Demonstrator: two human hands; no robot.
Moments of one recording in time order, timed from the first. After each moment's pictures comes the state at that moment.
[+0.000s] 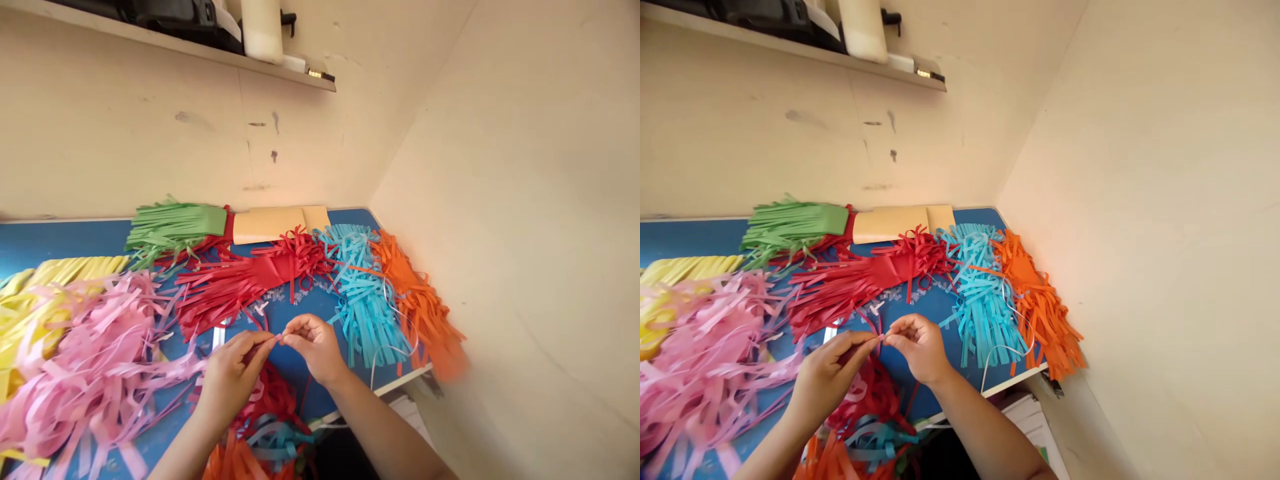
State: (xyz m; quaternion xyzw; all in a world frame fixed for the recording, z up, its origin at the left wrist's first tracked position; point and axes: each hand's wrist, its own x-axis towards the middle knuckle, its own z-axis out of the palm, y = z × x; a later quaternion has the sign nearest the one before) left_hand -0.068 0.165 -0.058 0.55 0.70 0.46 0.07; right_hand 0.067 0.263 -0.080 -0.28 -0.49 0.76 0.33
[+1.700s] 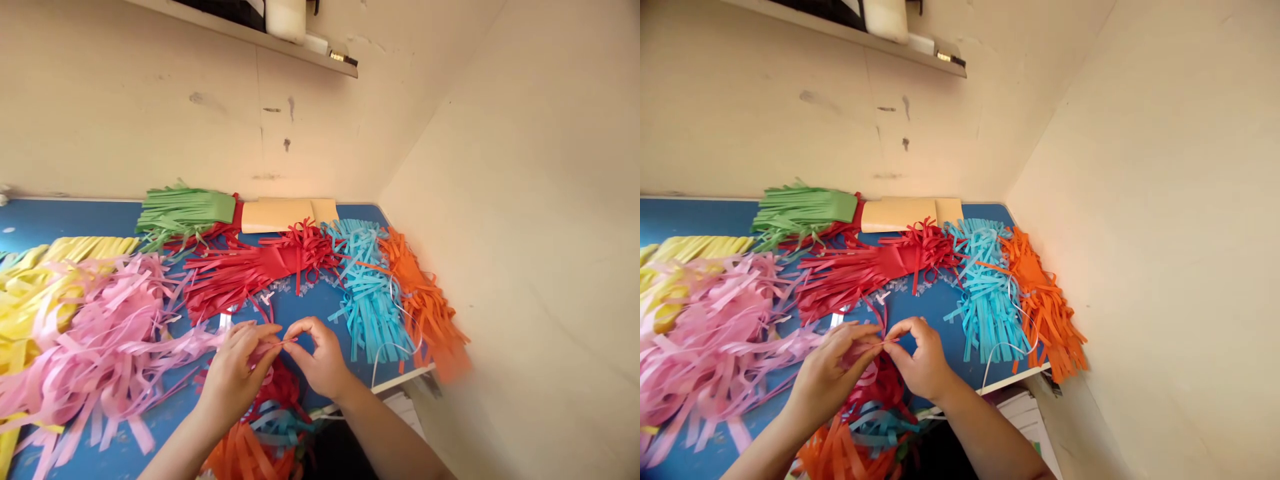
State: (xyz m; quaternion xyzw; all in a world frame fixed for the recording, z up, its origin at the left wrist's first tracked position) left_hand -0.065 0.148 -0.057 0.58 0.69 0.44 0.01; right_hand 0.082 0.248 -0.066 -0.25 -0.74 0.53 0.34
